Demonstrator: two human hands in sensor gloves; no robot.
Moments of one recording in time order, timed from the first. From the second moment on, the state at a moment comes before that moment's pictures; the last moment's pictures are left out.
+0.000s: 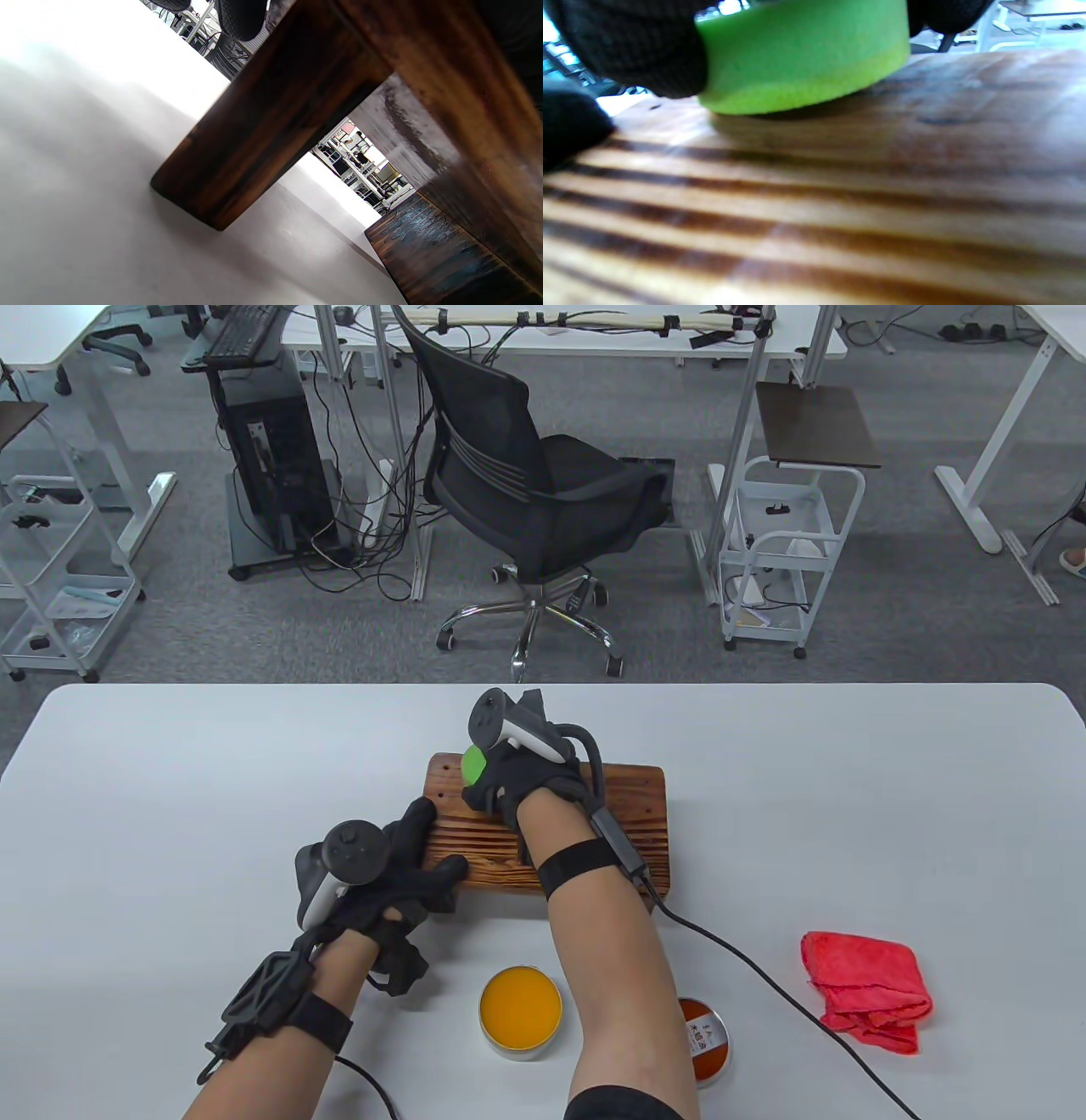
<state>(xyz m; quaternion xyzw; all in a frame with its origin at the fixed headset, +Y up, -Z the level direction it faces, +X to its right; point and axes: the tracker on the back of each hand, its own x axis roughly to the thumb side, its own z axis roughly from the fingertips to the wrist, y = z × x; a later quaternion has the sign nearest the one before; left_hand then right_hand) -0.230 -0.785 -0.426 -0.06 -0.07 0.35 0.93 -0.037 -0.683 -0.534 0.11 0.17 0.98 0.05</state>
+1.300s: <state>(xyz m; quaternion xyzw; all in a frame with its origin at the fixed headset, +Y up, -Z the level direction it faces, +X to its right) -0.230 -0.787 -0.426 -0.06 -0.07 0.36 0.93 -0.065 -0.687 -0.533 0.14 0.17 0.97 0.07</state>
